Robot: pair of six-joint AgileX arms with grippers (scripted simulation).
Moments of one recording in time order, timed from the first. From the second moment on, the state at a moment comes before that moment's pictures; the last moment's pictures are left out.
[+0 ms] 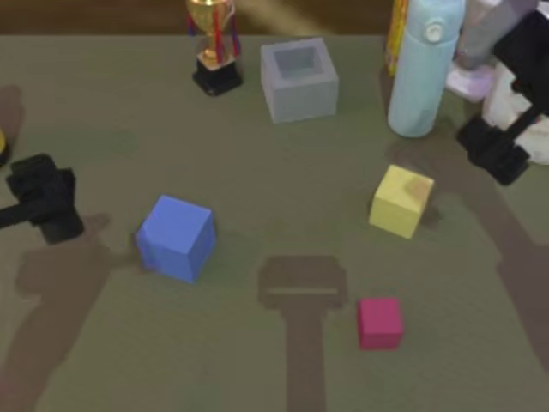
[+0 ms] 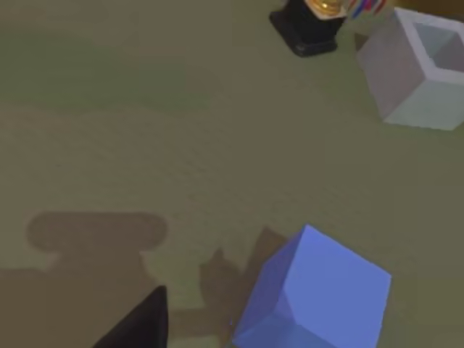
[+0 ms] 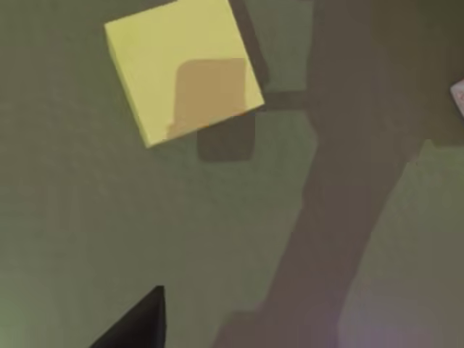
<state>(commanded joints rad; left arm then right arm) -0.25 0.68 0.60 -0.45 -0.03 -0.45 0.29 1.64 1.42 -0.93 0.00 -0.47</state>
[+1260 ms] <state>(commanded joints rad) 0.02 0.00 0.00 0.00 0.00 0.00 0.41 2.33 1.99 -1.23 0.00 -0.67</state>
